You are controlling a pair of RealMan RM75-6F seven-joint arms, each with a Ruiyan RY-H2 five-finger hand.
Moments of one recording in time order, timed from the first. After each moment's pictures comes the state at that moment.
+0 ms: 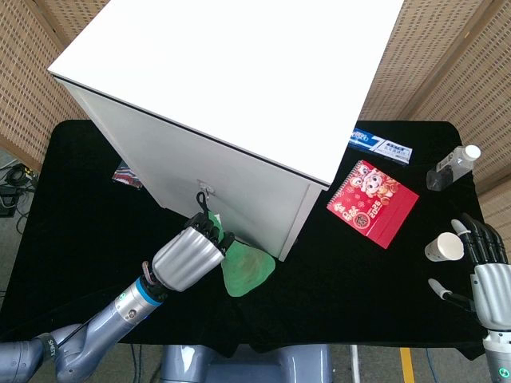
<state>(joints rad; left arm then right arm) -0.67 -1.37 -0.20 -1.95 1.70 1.17 1.07 0.04 -1.06 0.09 -1.72 -1.60 1.63 0.10</state>
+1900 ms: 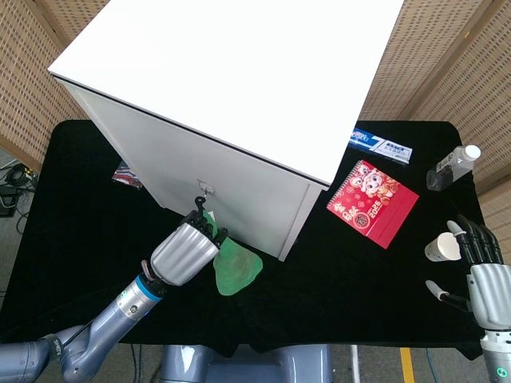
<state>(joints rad) -0.65 -1.42 -0.18 -1.88 1.67 1.19 1.06 0.04 -1.06 0.09 -1.73 -1.60 1.61 0.10</state>
